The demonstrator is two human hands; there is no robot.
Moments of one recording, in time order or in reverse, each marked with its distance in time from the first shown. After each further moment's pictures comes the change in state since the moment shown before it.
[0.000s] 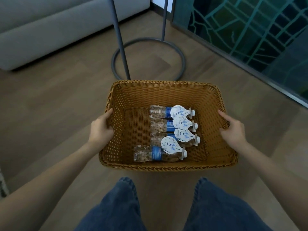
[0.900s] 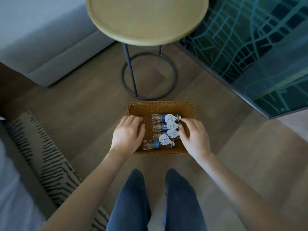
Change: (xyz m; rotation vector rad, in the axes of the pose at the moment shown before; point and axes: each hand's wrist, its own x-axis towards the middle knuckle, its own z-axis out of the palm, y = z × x) left_hand -0.107 0.273 -0.273 0.219 -0.036 0.401; right_hand -0.142 -0.332 -0.201 -0.231 -0.004 -0.338
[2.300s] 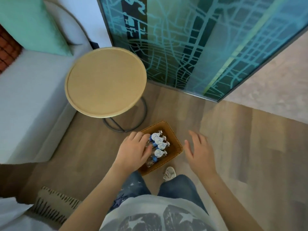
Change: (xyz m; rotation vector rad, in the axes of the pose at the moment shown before) left_hand 0.141 0.141 -0.282 0.130 -0.488 0.515; right_hand 0.018 -0.173 -0.290 -0.036 0.169 0.605
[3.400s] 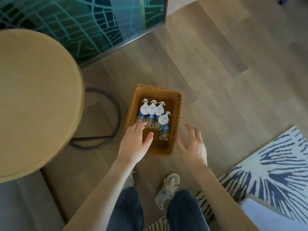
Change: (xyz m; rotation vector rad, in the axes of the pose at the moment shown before) left_hand 0.089 -0.195 0.239 -0.064 -0.408 0.449; right_hand -0.095 -0.054 0.354 0.295 0.229 0.997
